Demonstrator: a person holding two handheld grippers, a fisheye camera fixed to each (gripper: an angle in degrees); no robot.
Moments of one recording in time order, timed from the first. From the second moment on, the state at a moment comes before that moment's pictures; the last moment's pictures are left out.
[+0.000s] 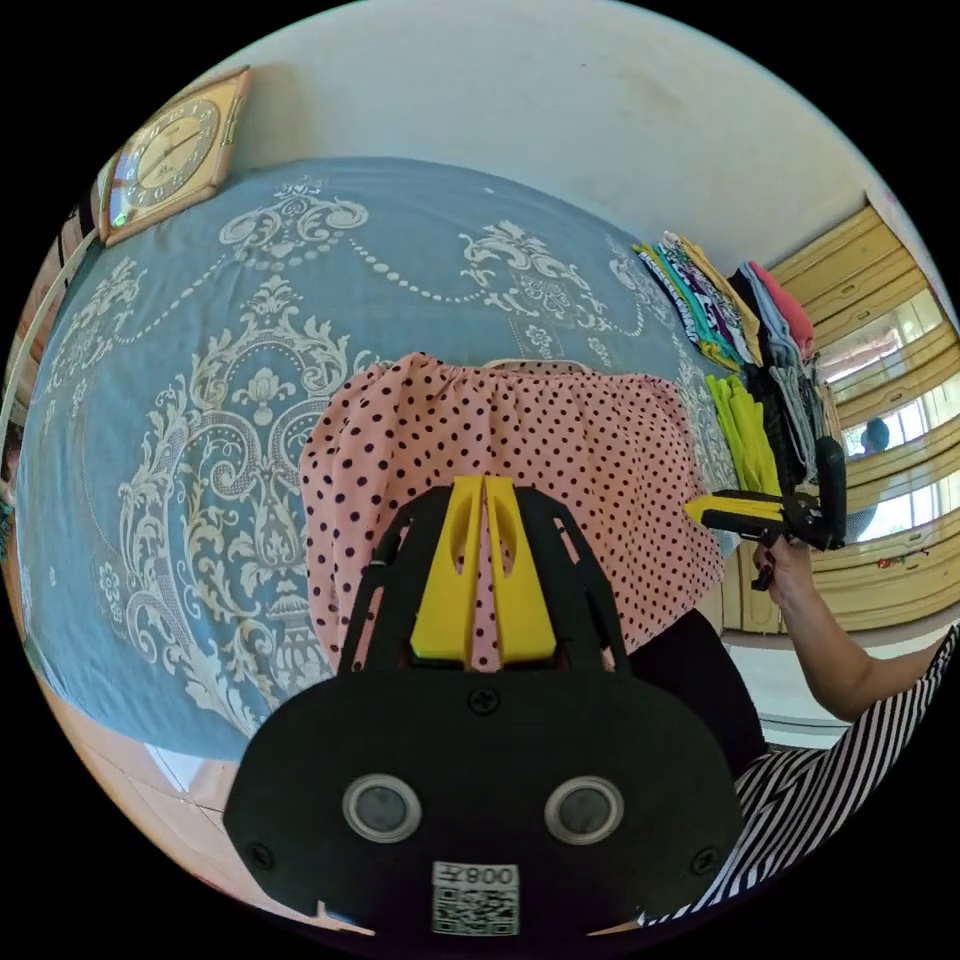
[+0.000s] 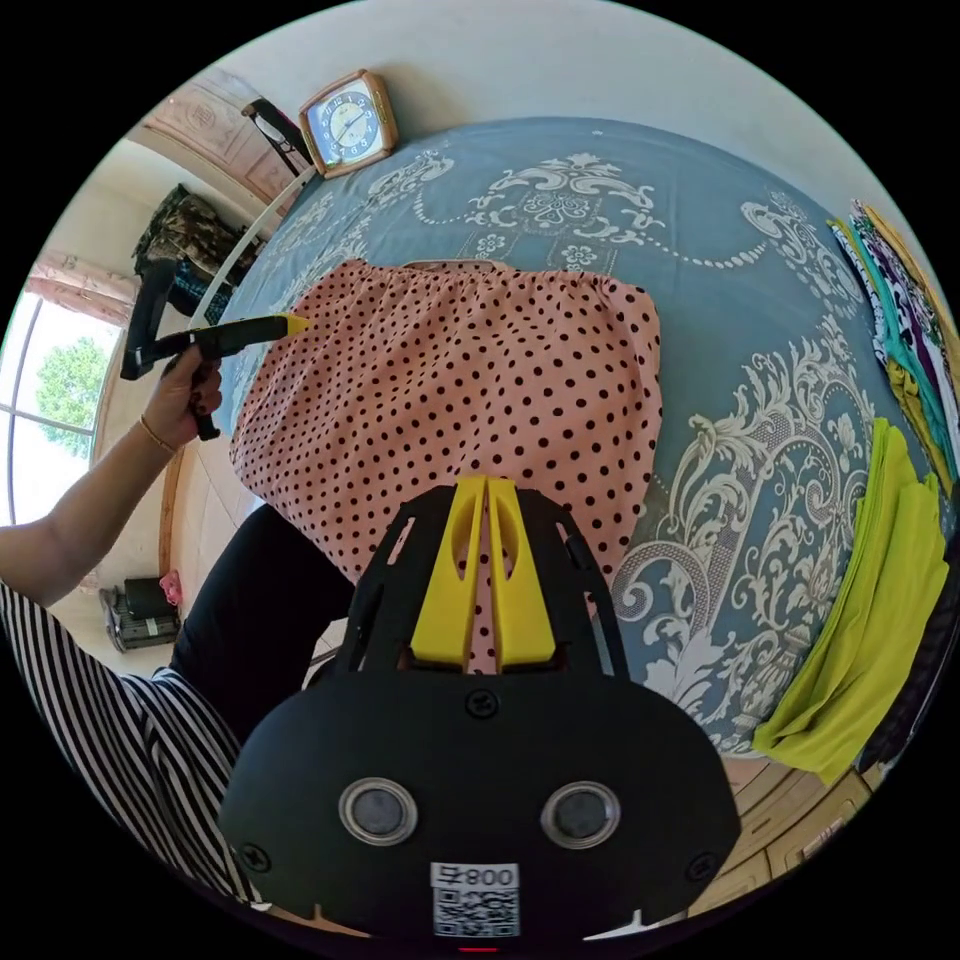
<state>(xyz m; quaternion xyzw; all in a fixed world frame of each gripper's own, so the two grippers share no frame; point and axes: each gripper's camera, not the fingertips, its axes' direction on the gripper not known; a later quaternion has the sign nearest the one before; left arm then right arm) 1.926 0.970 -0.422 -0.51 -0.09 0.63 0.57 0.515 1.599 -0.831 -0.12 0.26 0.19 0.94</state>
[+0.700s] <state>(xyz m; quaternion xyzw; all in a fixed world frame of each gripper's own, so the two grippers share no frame) 1.808 1.040 -0.504 -0.55 -0.12 0.67 0.49 0.469 1.682 -1.050 -0.01 0.21 0.28 0.94</state>
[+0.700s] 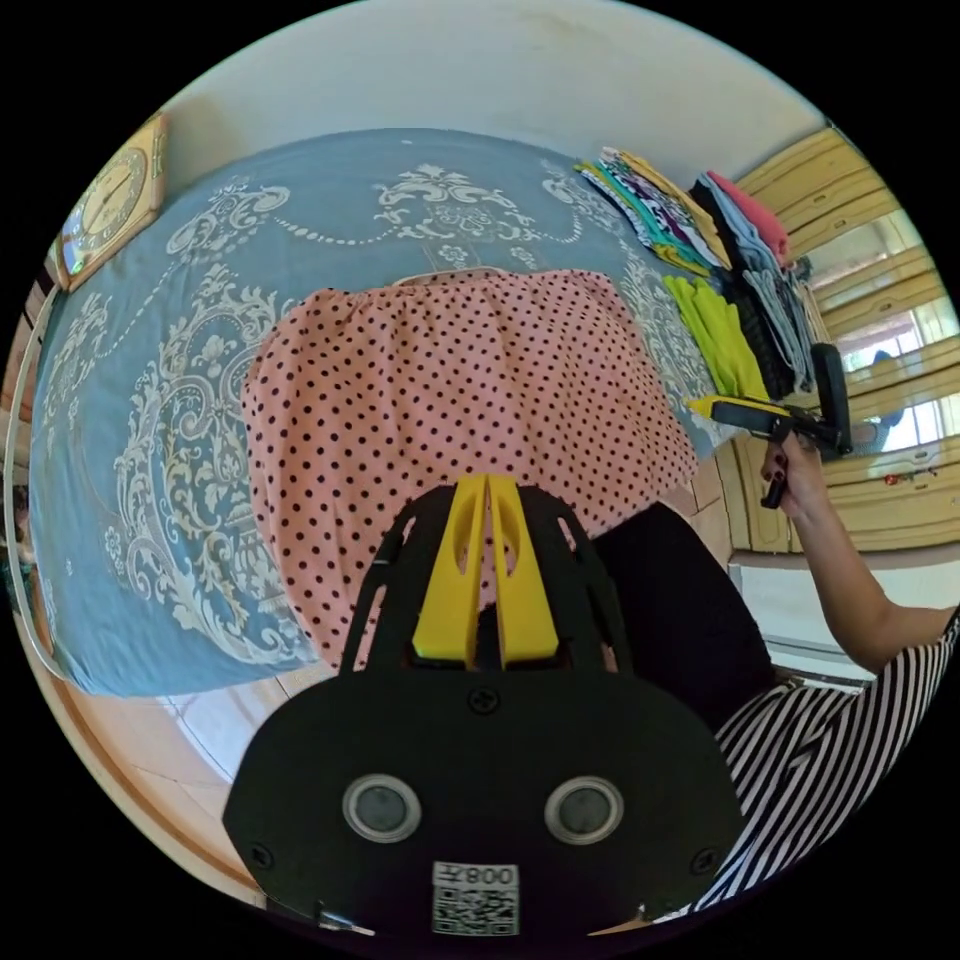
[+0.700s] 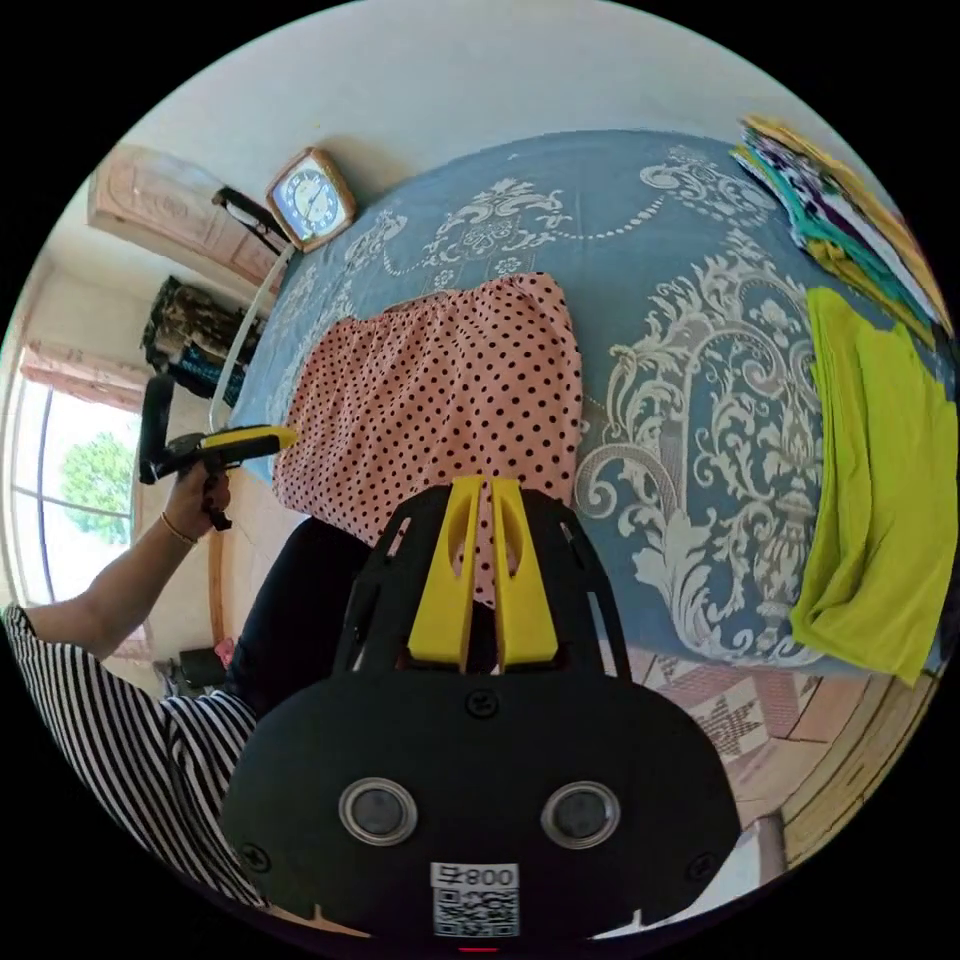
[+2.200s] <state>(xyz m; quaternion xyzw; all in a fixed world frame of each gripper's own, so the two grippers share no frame) 1.647 1.273 -0.658 -0.51 0.03 0.78 0.35 0.521 1.768 -1.297 0.19 -0.08 0.40 0.90</state>
